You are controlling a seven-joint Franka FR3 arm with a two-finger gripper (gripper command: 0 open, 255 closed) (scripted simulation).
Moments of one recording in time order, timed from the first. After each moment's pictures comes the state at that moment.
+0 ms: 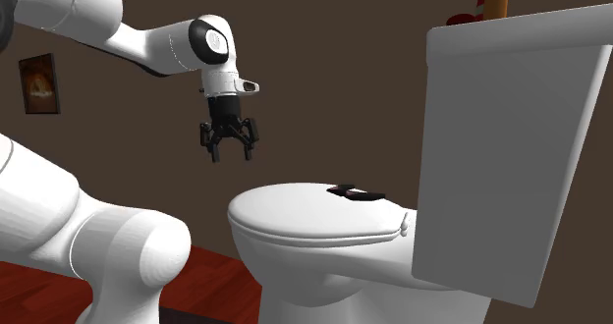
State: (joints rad) arm -0.01 -0.82 -0.01 -2.44 -0.11 1.63 -0.02
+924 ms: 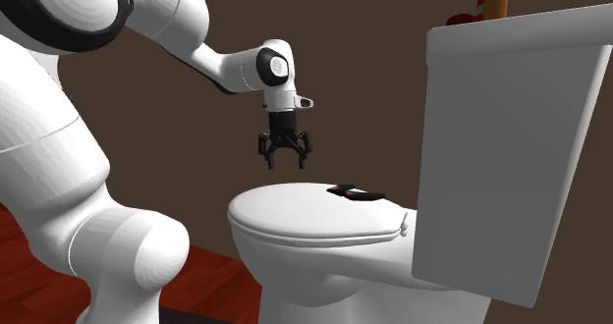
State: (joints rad) arm -0.06 -0.44 -0.20 -2.26 -0.15 1.86 -0.19
